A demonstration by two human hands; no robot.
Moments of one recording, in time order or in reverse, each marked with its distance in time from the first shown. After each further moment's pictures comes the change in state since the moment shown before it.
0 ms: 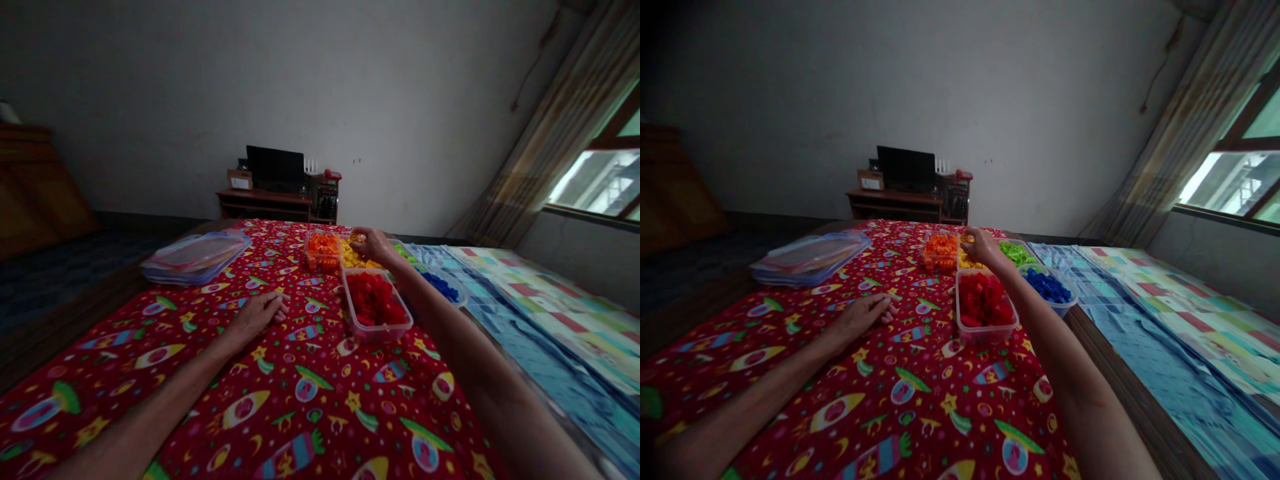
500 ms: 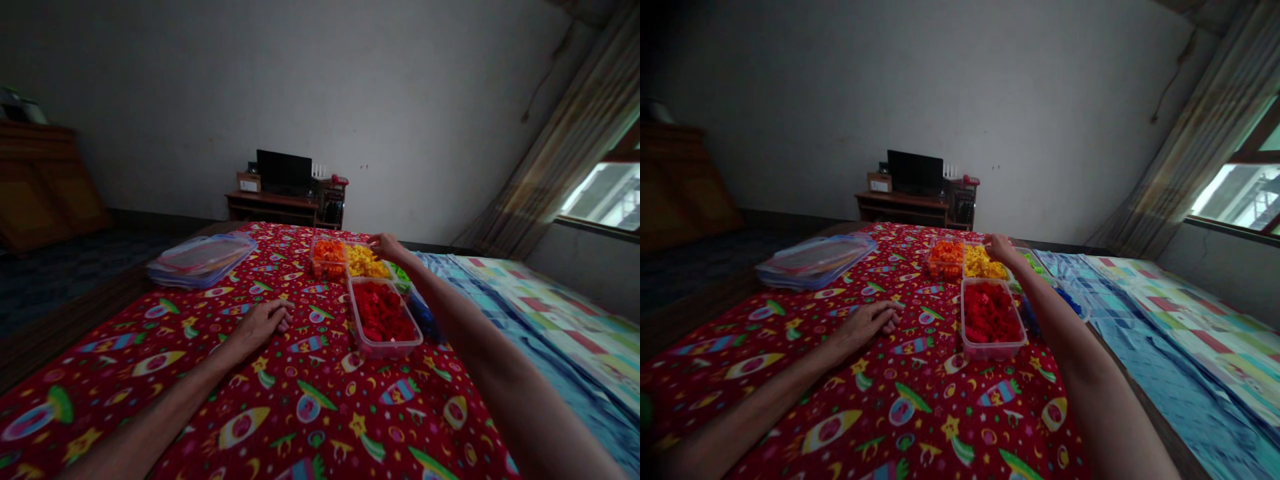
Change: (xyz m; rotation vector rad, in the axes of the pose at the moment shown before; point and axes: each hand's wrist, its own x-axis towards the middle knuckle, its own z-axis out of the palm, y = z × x) left_hand 0.000 -0.004 0.000 0.092 -0.012 0.045; right_hand 0.043 0.039 -0.004 -0.135 -0.115 0.167
